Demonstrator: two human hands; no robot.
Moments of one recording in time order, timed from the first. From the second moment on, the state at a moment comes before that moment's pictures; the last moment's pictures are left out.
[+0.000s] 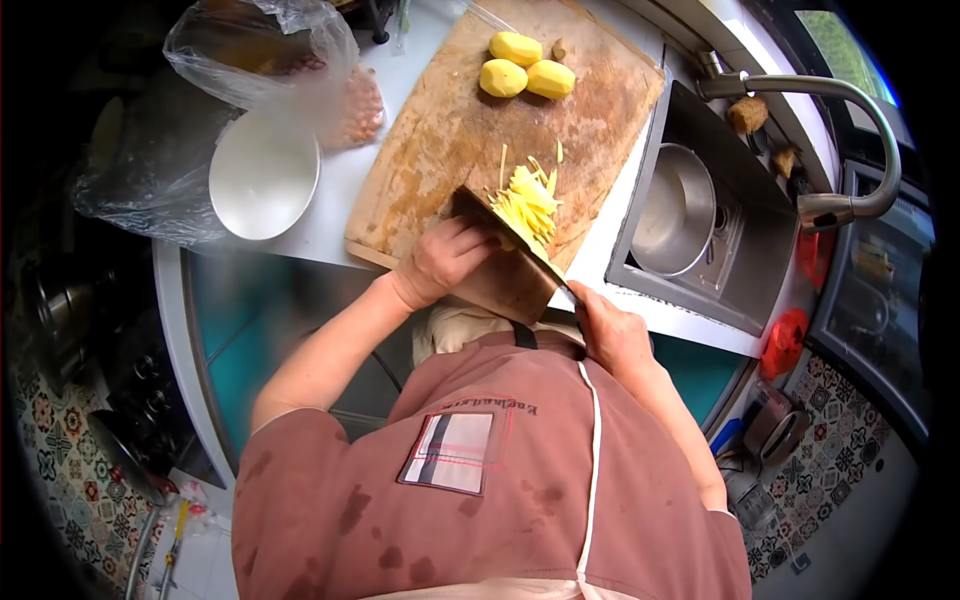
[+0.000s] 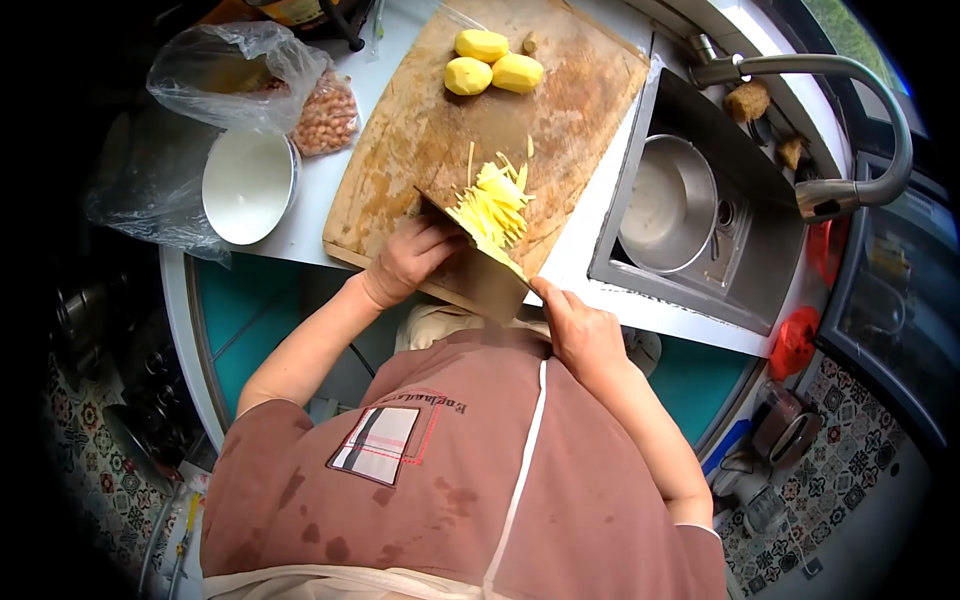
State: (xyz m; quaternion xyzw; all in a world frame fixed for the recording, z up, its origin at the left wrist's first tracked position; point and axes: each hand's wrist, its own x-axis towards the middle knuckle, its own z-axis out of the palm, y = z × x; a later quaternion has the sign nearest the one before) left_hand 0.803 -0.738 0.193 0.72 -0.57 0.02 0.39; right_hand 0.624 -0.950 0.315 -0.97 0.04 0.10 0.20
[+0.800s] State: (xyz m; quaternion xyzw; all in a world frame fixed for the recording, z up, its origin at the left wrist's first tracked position) left_hand 0.803 -0.741 0.195 0.72 -0.57 0.04 0.39; right_hand 0.630 -0.949 0.313 -0.96 0.06 0.13 0.24
